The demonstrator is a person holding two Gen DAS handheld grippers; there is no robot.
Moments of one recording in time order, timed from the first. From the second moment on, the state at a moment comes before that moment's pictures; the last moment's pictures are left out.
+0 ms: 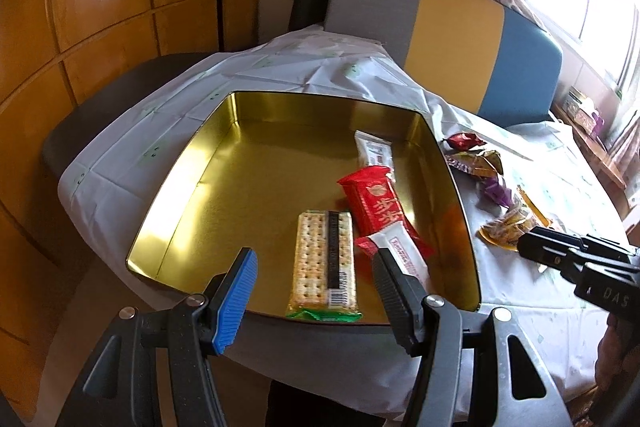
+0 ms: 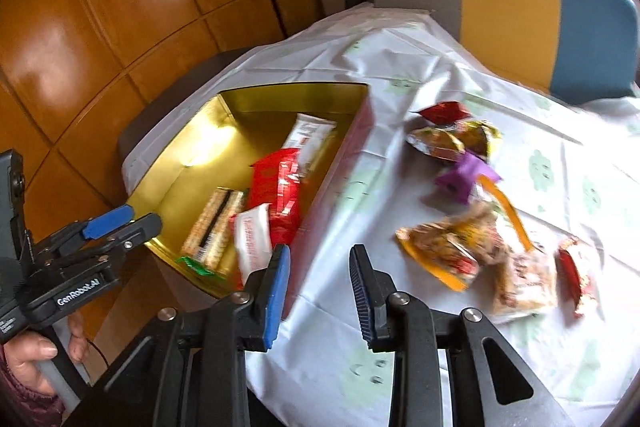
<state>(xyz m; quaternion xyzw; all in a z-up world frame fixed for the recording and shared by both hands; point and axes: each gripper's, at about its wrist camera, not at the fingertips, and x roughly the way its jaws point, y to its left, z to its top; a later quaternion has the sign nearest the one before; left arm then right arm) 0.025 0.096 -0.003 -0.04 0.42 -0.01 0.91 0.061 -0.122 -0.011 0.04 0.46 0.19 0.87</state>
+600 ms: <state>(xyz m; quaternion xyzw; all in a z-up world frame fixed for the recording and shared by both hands) 0.026 0.059 0.001 -0.01 0.42 -0.05 0.91 0.060 -0.220 -0.004 0.04 0.45 0.09 0.88</state>
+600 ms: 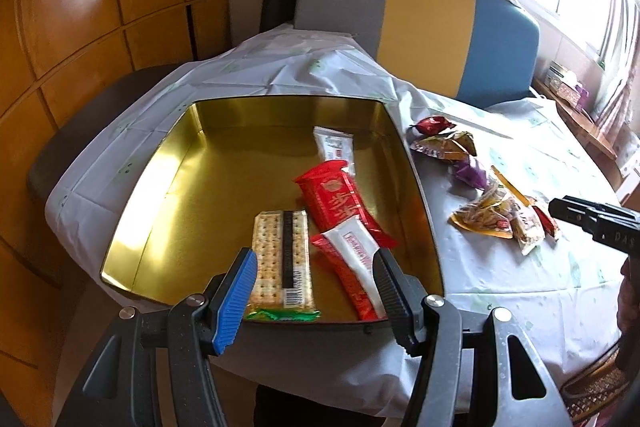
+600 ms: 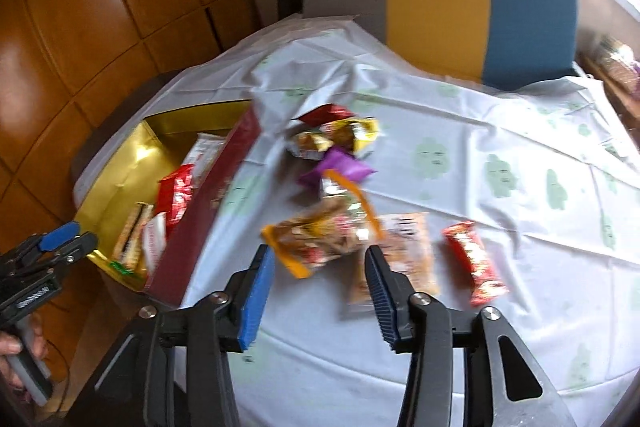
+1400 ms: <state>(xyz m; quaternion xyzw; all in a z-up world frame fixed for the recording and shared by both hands) 0.113 -0.050 0.038 0.07 0.43 -0.18 0.88 0.082 -0.342 -0.027 0.15 0.47 -0.02 0.87</state>
